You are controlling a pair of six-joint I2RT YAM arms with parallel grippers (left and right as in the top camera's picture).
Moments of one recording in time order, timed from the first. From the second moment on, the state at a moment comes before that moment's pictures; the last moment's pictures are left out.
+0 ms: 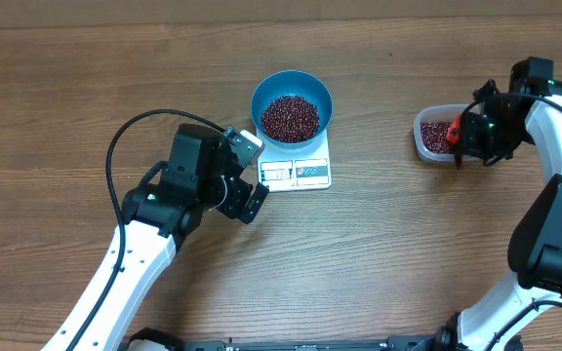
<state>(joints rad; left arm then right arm) -0.34 1.27 0.96 -0.63 0.19 0.21 -0.27 1.95 1.52 -1.05 -0.29 -0.07</state>
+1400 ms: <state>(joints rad) -0.34 1.27 0.96 -0.63 0.19 0.21 -0.50 1.96 1.50 -1.17 -0.84 -0.27</state>
